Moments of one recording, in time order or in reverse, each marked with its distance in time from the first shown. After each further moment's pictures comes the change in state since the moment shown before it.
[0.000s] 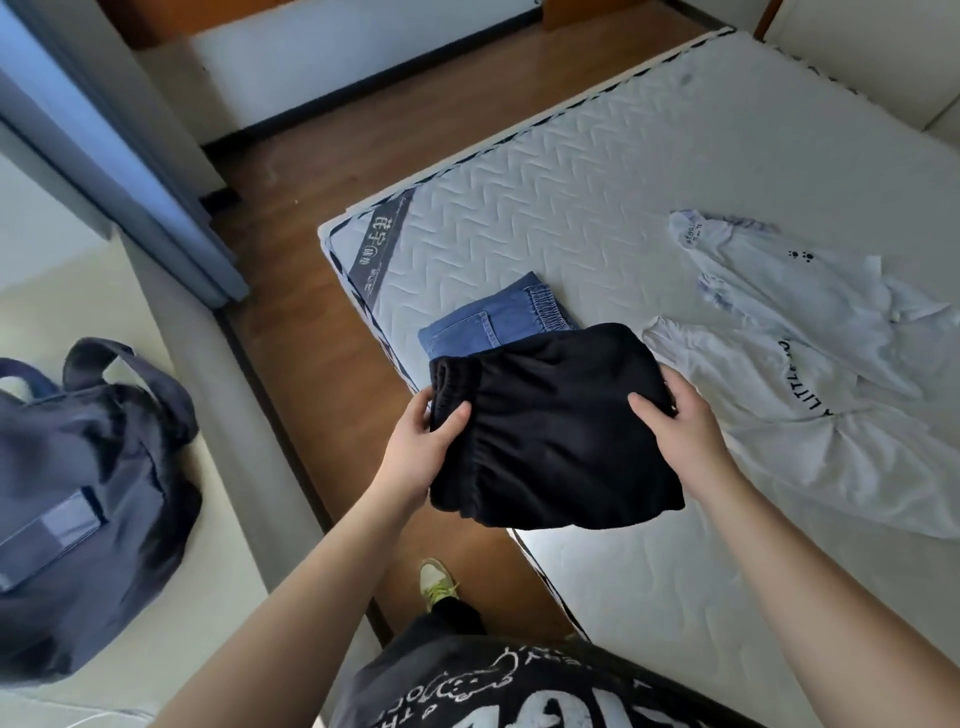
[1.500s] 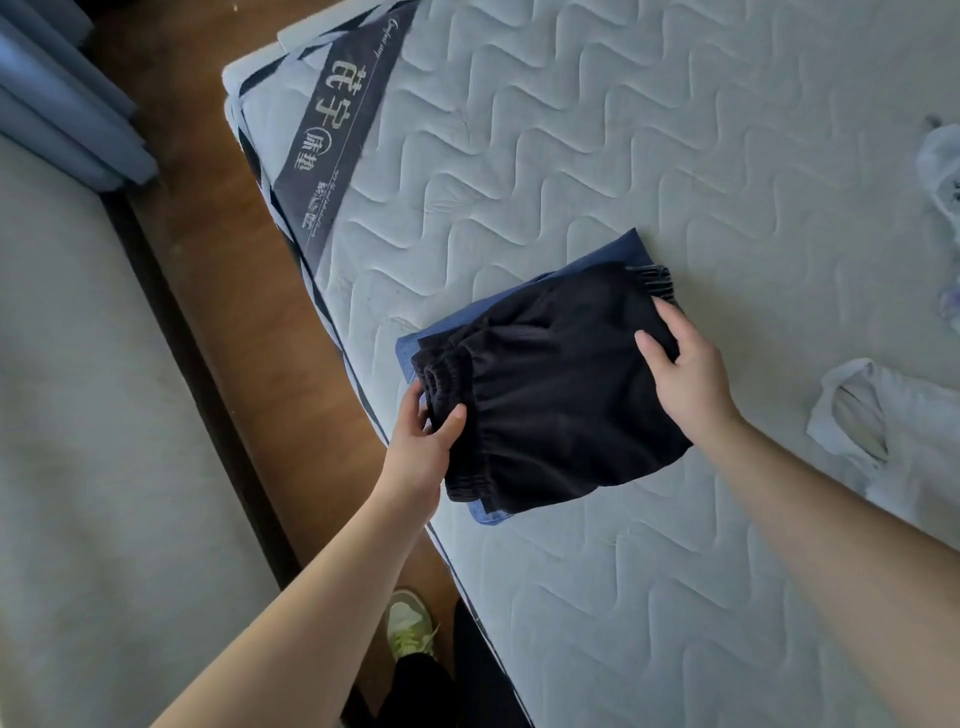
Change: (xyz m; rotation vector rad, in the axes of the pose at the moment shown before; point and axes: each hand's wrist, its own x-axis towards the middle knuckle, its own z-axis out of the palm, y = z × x) left_hand 0.373 -0.167 -0.017 -0.370 0.217 -0.334; right_hand 0.399 0.190 0.175 -0.399 -0.067 -0.080
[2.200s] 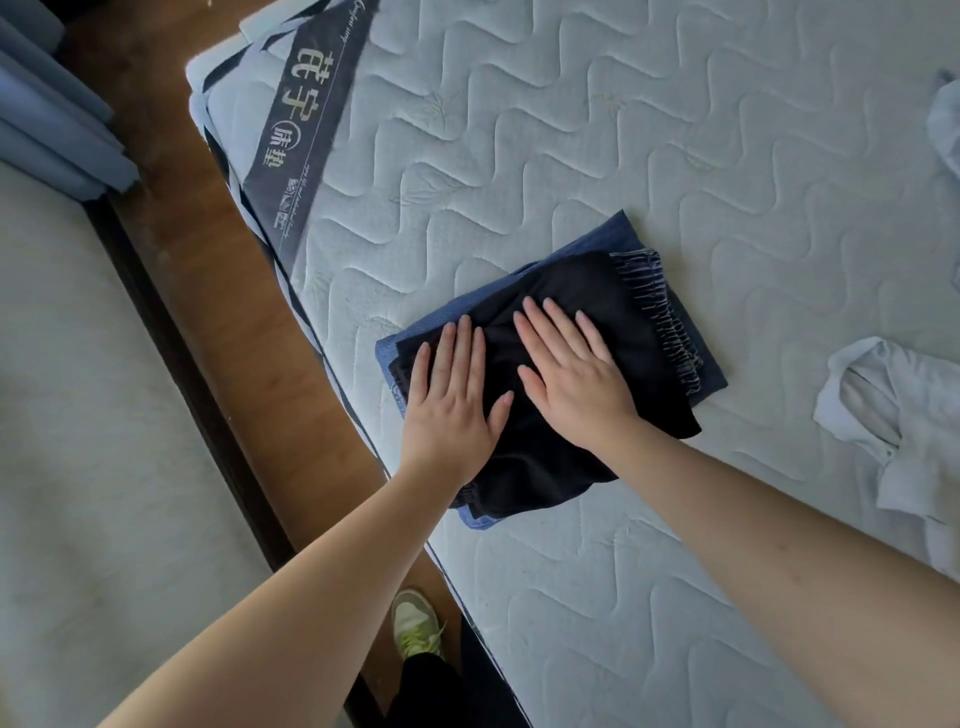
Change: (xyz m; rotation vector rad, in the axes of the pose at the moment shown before) left_hand 0.042 -0.016 0.034 1.934 0.179 0.845; right_hand -0.012 -0.011 0.083 -0.860 -0.112 -0.577
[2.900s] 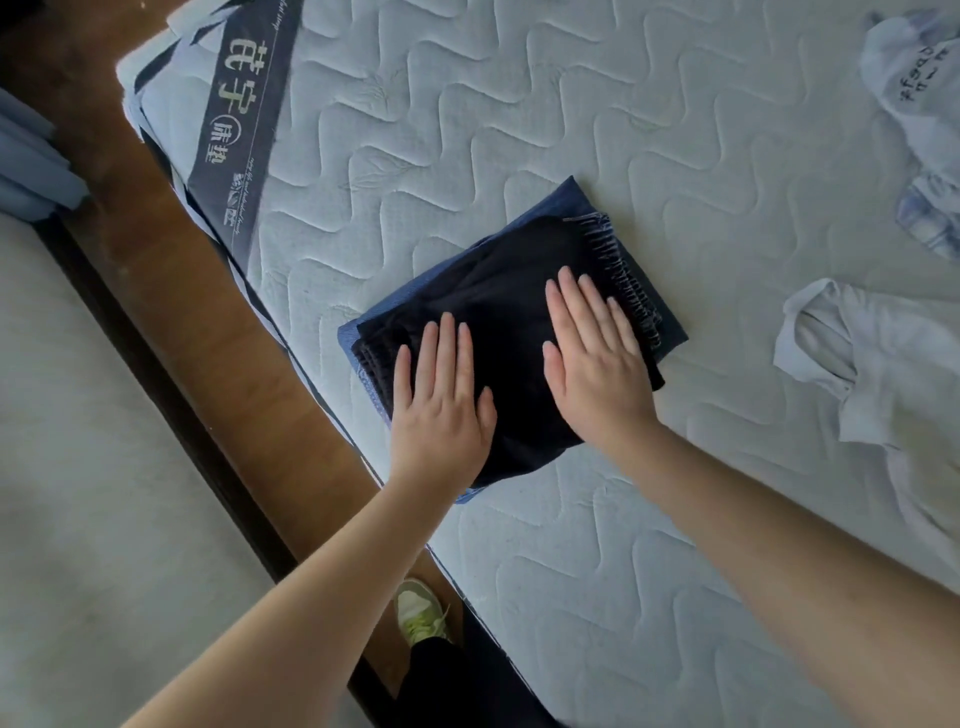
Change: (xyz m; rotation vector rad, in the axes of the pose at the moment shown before) left_hand -0.026 0.028 -0.021 -0.075 0.059 0.045; right_hand -0.052 0.014 -0.020 0.074 0.186 0.270
